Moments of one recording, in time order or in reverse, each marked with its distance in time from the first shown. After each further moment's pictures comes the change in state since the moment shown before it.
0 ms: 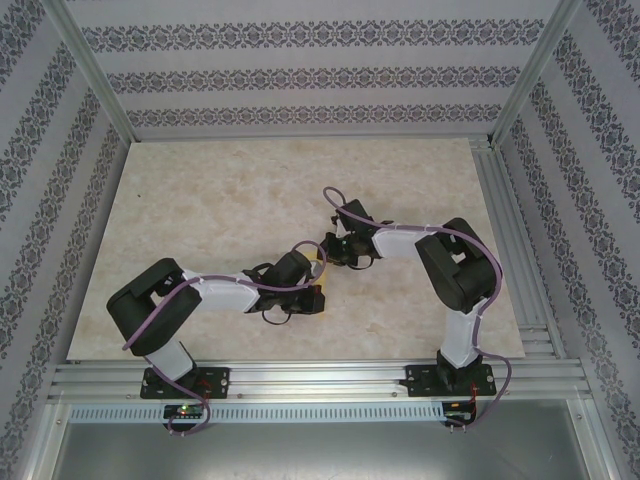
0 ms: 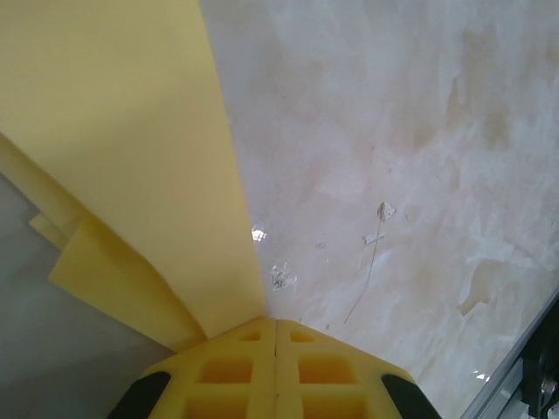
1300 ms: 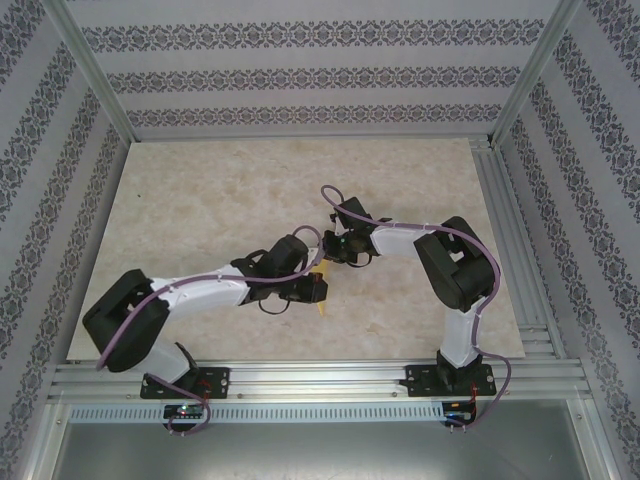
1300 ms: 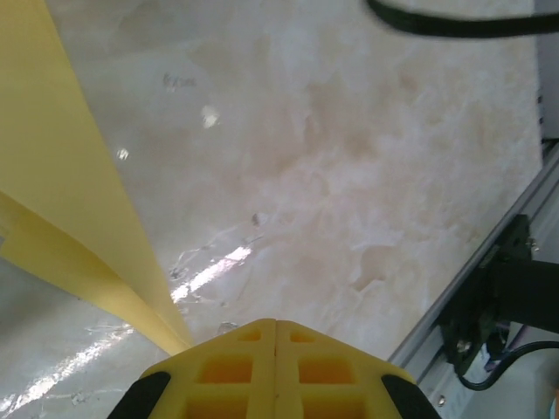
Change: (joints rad) left arm 0.027 -0.120 0.099 -0.162 0.040 0.086; right arm 0.001 0.013 0.029 -0.020 0.026 -0.025
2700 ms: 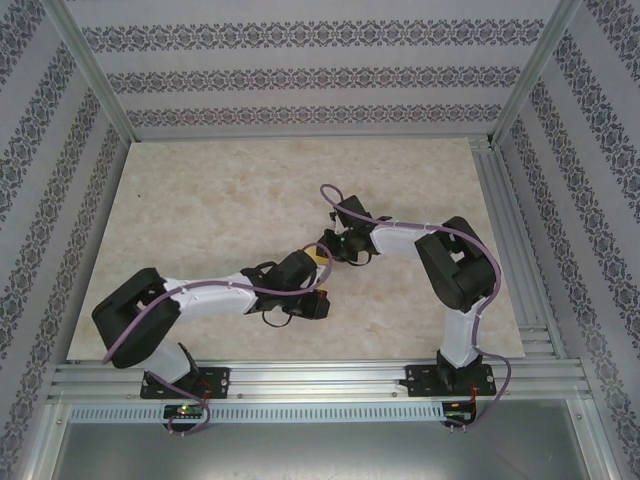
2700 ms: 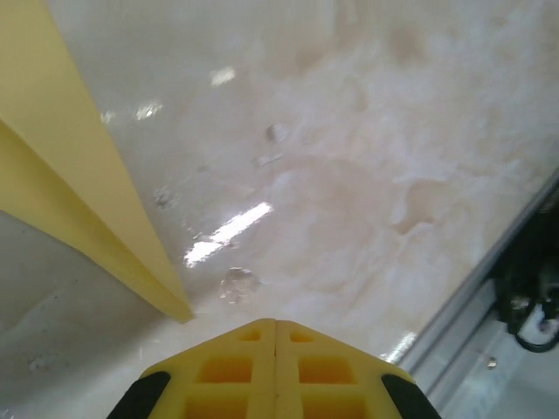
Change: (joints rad) left arm -0.077 -0.003 -0.023 -0.031 -0.025 0.016; right arm 0.000 -0.011 0.018 -0.029 0.026 -0.027
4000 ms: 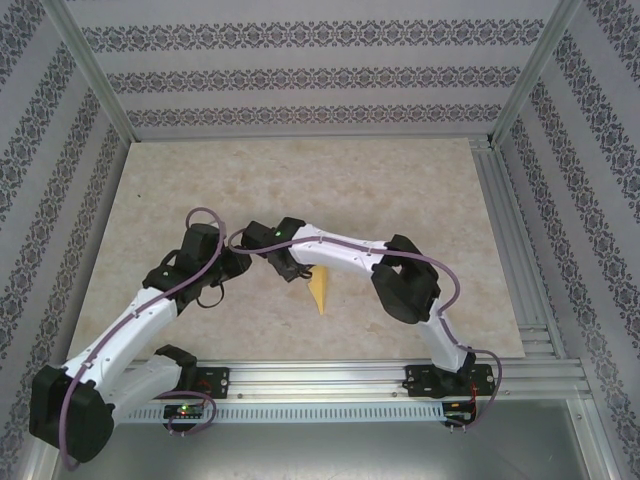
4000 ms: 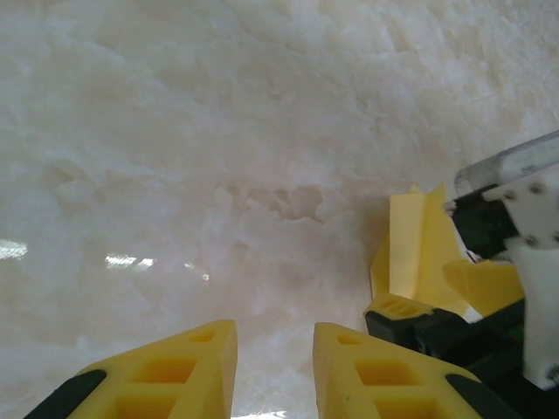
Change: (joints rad) left arm 0.537 -0.571 -0.127 -0.308 -0.258 -0.033; right arm 0.459 0.262 0.707 -0.937 0.776 -0.231
